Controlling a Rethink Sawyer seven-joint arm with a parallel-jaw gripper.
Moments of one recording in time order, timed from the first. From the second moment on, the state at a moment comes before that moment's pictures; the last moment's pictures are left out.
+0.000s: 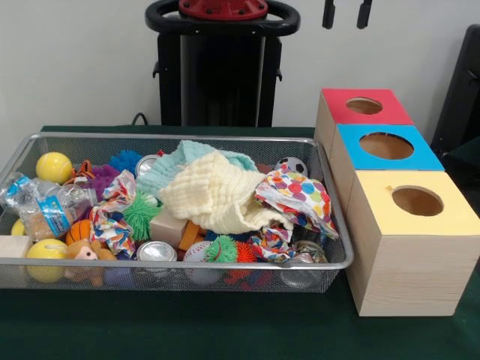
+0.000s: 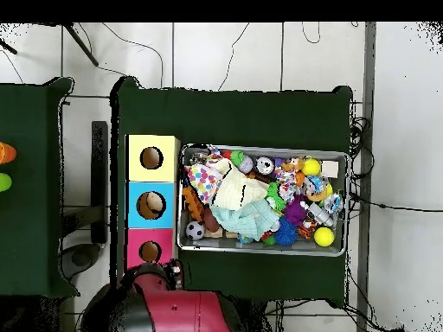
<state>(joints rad) 0.00 -1.21 -0.02 2.18 0.00 0.57 1.57</state>
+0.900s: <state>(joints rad) -0.10 -1.07 -0.02 2.16 0.00 0.54 1.57</state>
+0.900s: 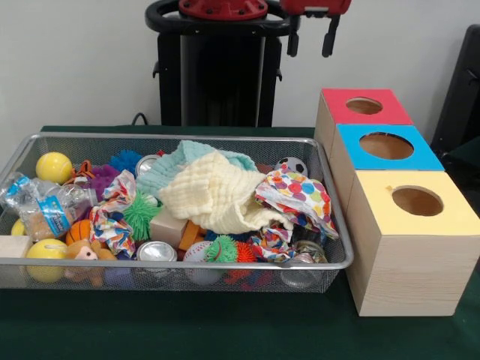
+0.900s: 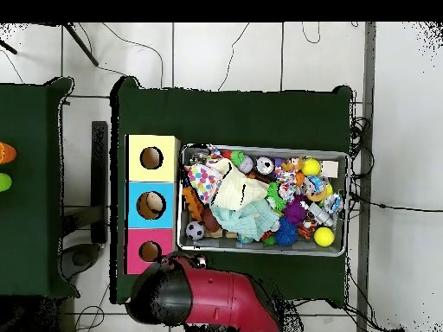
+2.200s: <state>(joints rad) -0.21 -0.99 0.02 2.13 0.00 0.56 1.57</state>
